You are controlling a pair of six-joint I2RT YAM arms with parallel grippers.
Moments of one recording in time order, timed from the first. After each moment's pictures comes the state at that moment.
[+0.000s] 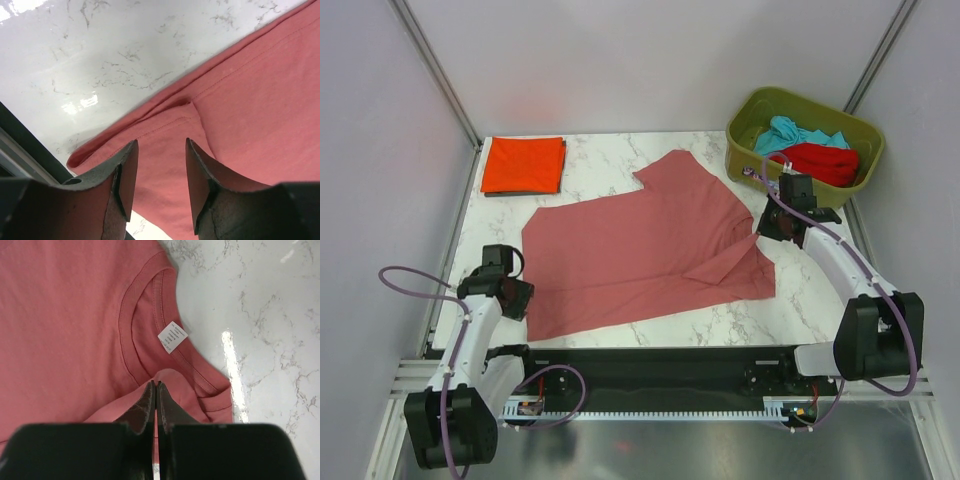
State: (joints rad) left arm 0.10 0.90 0.55 -0.87 -0.21 -1.17; right arm 0.08 1.36 0.99 -0.51 0.02 0.41
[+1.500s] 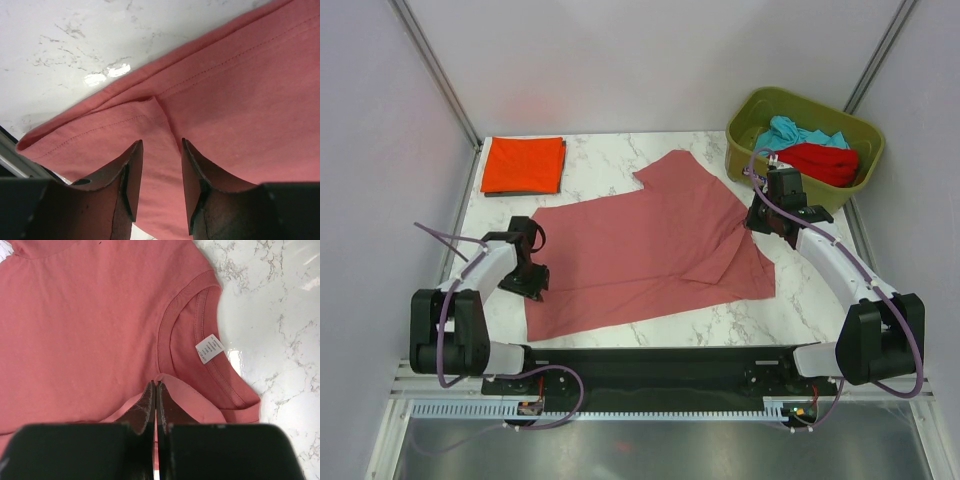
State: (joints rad) left arm -0.02 1.35 0.77 -0.90 -0.19 -1.31; right arm 0.17 1.36 1.02 -0.45 0.01 0.41
